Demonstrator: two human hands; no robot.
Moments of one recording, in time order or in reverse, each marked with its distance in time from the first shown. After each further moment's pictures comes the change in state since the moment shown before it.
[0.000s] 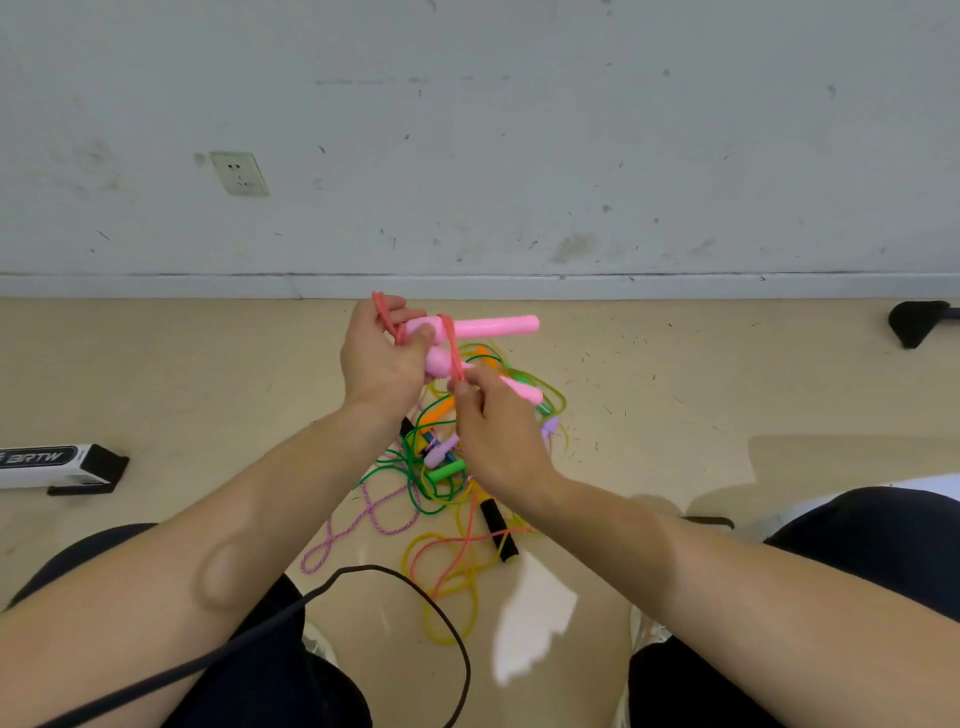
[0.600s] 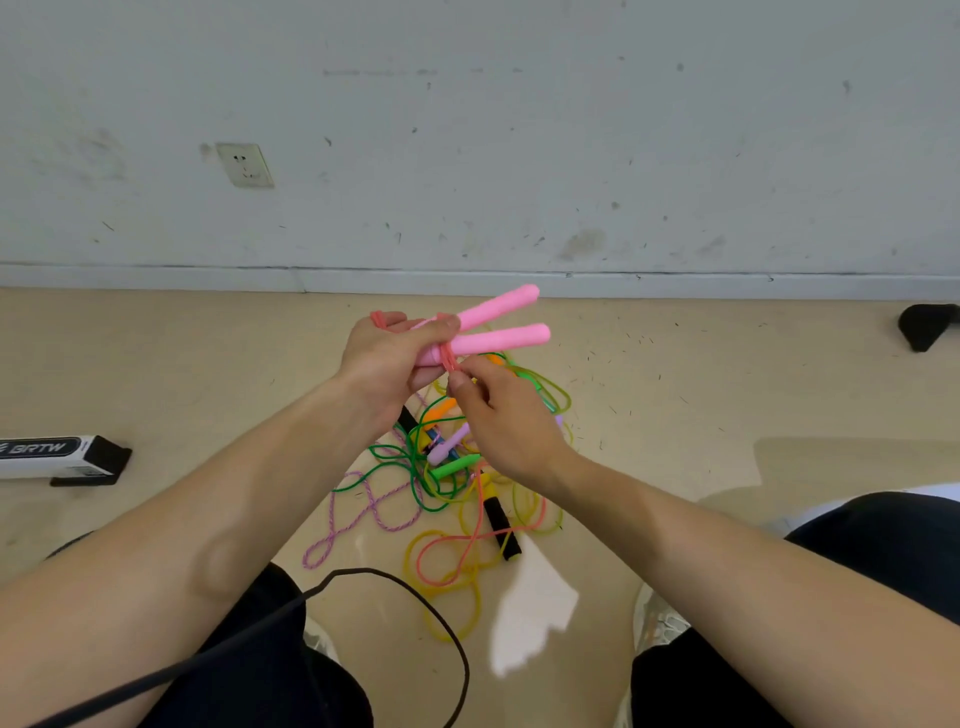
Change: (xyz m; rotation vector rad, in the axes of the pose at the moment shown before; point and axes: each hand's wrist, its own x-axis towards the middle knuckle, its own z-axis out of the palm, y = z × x) left_hand 0.005 0.019 -0.008 -0.360 -0.156 -0.431; right_hand 0.018 0.005 -0.011 -0.101 -0.097 -0.200
